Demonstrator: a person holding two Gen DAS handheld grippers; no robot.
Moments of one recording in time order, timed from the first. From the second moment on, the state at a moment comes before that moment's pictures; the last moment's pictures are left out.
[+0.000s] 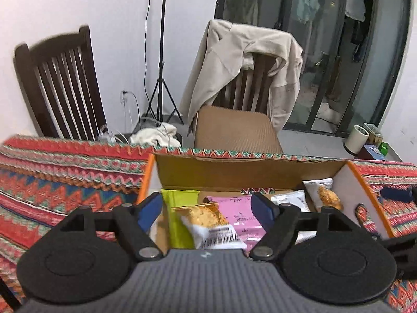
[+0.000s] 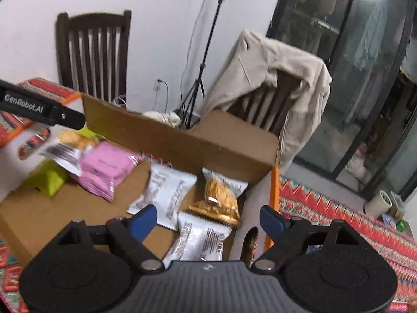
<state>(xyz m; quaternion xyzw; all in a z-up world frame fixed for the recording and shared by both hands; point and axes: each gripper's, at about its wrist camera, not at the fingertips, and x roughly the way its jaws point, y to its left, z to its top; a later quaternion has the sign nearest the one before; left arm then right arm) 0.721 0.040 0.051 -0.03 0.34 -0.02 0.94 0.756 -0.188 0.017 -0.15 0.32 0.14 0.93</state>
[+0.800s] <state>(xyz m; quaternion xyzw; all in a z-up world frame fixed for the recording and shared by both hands) 0.325 0.019 0.229 0.02 0.14 -0.14 0.98 0.415 -0.264 0.223 -0.13 0.16 0.22 0.95</state>
